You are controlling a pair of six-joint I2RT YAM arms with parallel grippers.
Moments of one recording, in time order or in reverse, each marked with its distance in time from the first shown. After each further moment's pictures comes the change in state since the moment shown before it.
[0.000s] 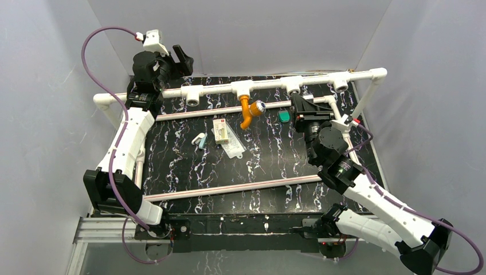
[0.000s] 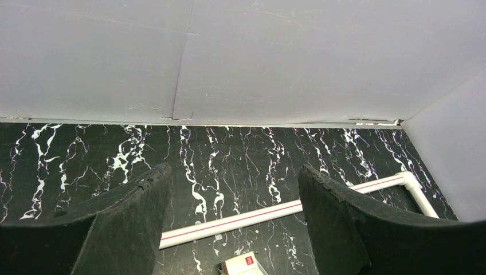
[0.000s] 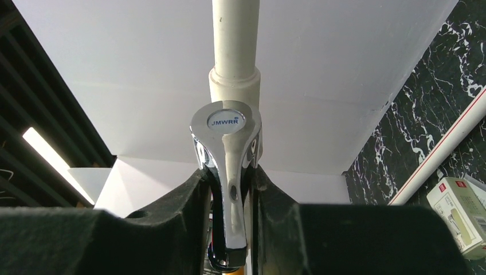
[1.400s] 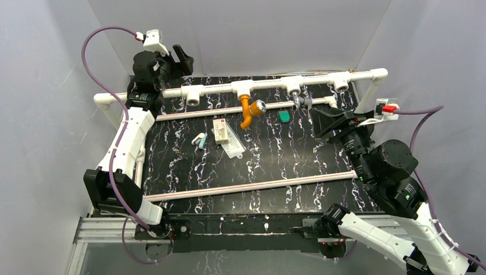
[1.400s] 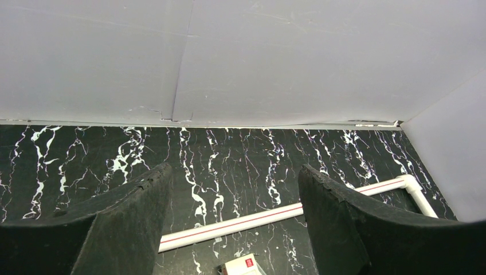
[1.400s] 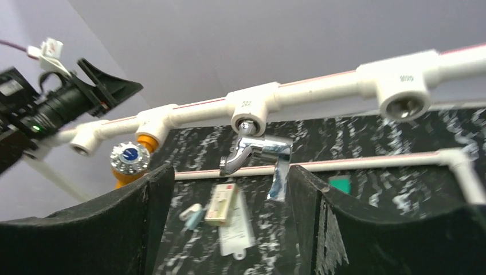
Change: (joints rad) left arm 0.000 0.004 0.000 0.008 0.000 0.000; right arm 0.019 -0.245 0.330 -0.543 -0.254 -1.088
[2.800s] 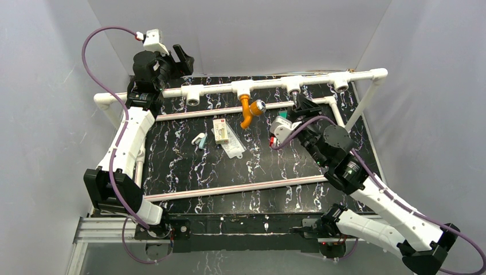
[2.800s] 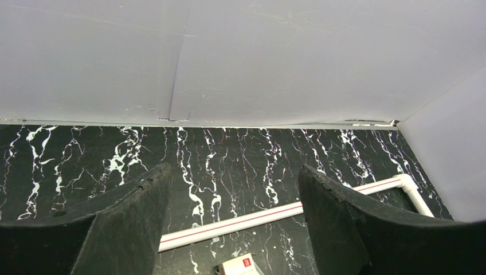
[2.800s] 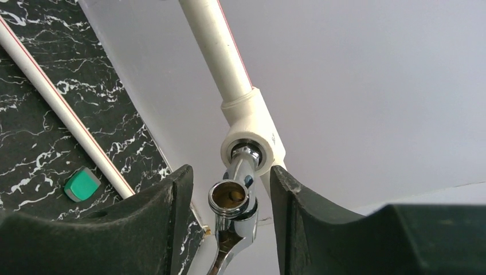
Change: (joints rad) left arm 0.001 0.003 0.003 0.000 0.009 -0.008; right arm 0.000 0.204 -0.222 0.343 -0.230 -1.564
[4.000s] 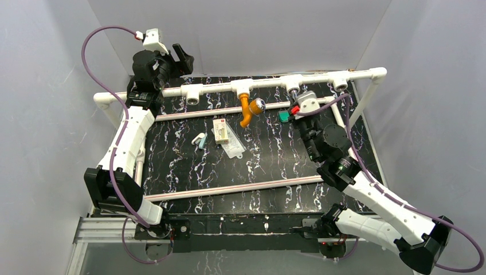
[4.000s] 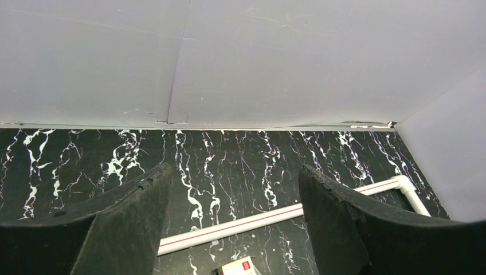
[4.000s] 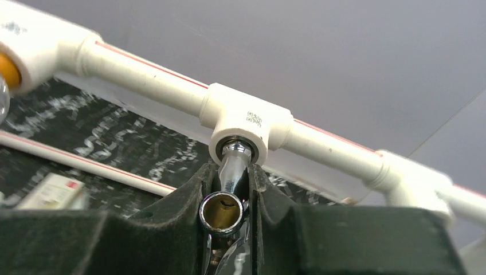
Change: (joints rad) left arm 0.006 0.008 0.005 0.011 0.014 -0.003; right arm -0.002 0.077 -0.047 0.276 0.192 0.623
